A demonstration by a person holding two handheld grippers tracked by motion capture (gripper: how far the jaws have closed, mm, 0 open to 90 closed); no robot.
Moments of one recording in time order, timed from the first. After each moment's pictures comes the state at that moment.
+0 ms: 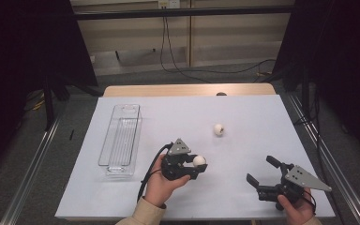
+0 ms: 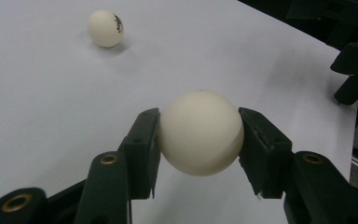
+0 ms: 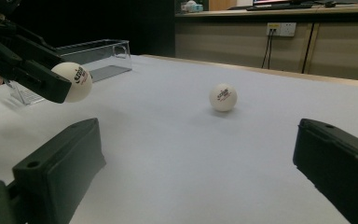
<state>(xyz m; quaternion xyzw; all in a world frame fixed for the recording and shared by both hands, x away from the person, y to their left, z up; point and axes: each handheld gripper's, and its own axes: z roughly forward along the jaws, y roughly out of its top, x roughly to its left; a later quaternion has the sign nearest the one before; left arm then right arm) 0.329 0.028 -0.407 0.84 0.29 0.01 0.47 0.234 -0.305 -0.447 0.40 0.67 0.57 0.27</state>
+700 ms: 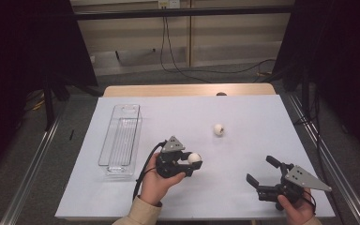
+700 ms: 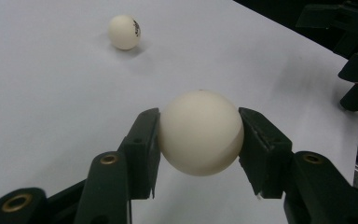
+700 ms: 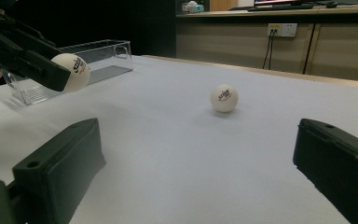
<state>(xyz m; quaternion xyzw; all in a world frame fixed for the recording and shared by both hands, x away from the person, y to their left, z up) 0.333 0.042 -0.402 0.83 0.30 0.02 0.47 0.234 -0.304 -0.447 0.40 0.67 0.57 0.27</state>
